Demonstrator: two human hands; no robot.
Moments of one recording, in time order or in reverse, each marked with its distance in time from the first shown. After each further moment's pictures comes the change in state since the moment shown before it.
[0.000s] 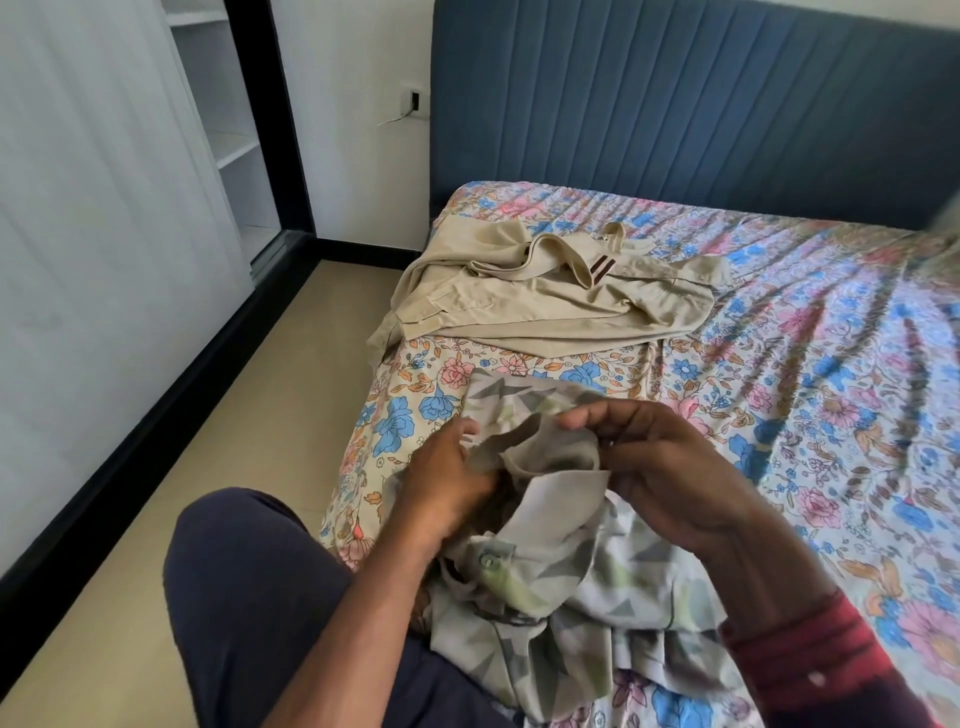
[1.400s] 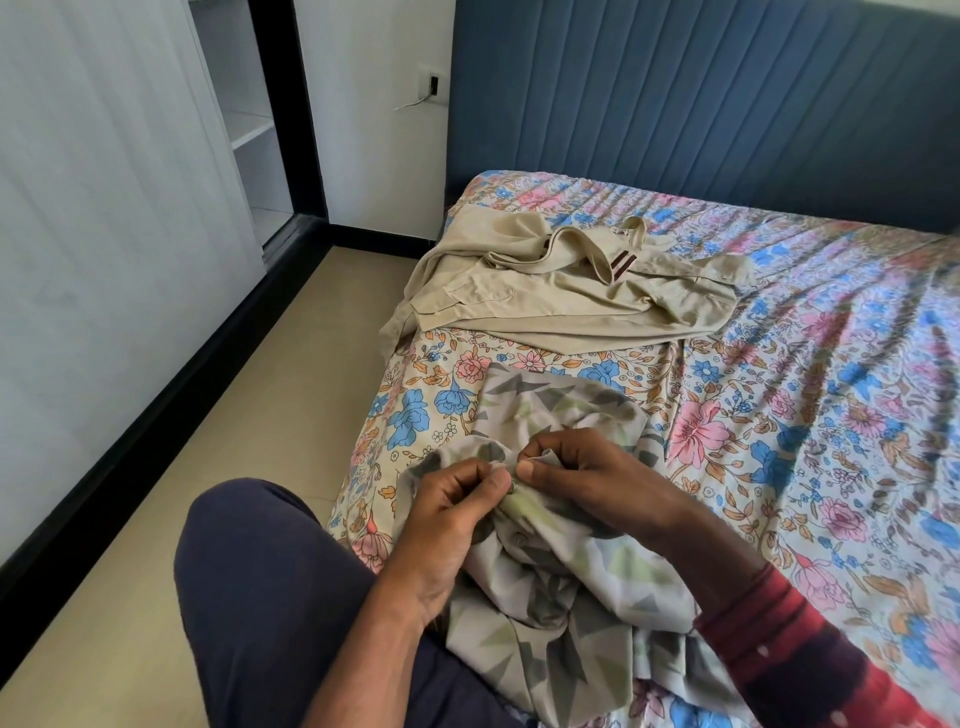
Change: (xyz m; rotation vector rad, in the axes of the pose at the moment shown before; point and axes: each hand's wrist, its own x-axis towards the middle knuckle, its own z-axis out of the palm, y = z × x) left_hand -0.024 -0.043 0.008 -0.797 -0.151 0.158; right_hand 0.035 0.031 0.022 -0.596 -0.189 0.041
